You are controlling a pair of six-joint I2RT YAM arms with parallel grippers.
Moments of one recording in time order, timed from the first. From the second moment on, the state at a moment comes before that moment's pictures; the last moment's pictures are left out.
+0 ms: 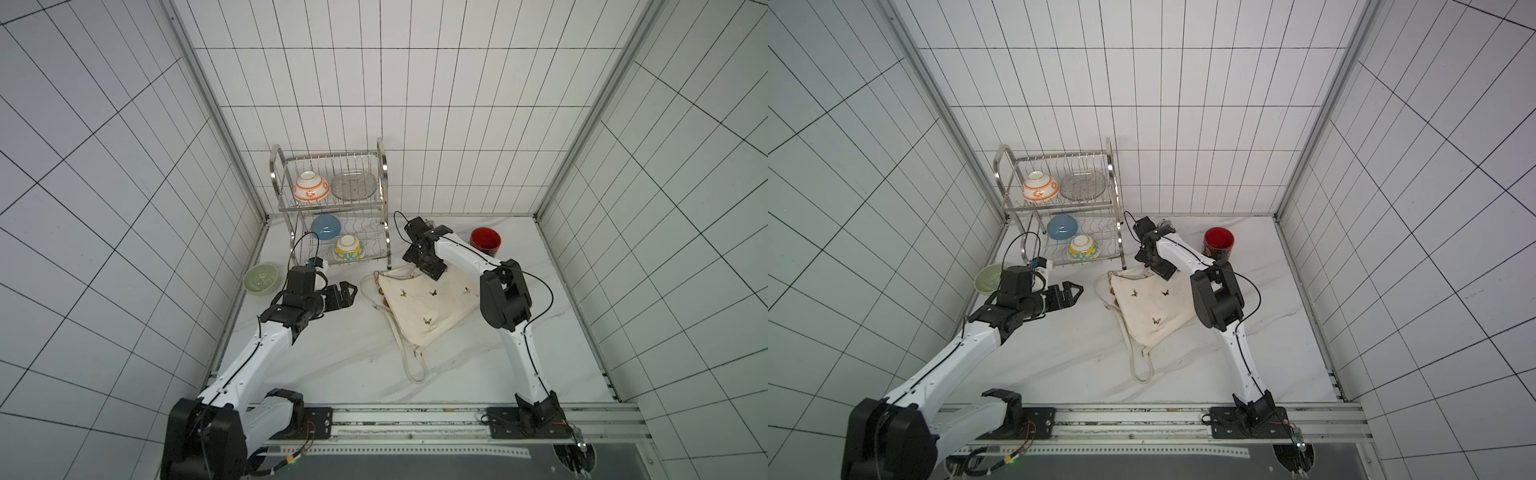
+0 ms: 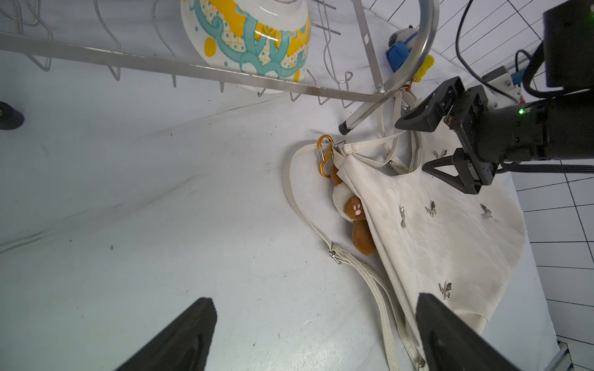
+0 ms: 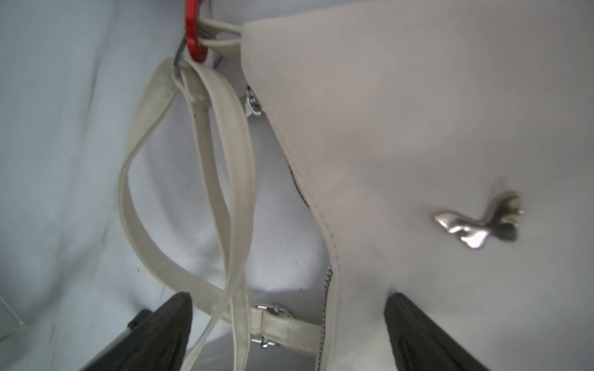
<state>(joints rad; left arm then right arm) -0.18 1.09 0.67 -0.31 0.33 -0.44 0.65 2.35 2.02 -0.96 0.17 1.13</state>
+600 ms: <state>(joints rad) -0.19 1.11 0.66 -0.31 0.37 -0.44 0.65 2.40 2.06 -1.05 0.17 1.11</state>
